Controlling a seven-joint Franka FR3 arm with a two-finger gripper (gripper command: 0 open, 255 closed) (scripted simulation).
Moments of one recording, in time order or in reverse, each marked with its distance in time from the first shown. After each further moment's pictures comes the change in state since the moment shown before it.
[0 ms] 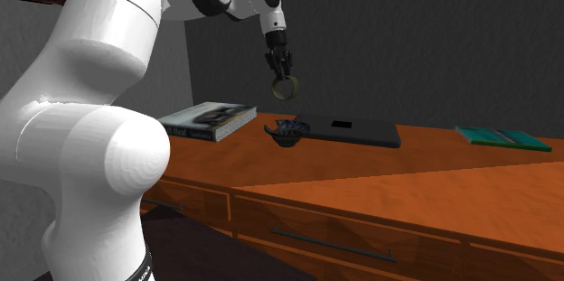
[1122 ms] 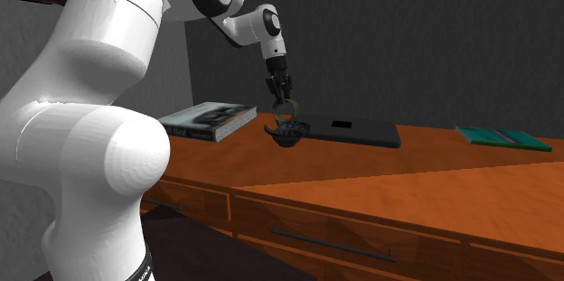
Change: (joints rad) arm -0.001 0.005 0.003 -0.217 -0.006 0.218 0.046
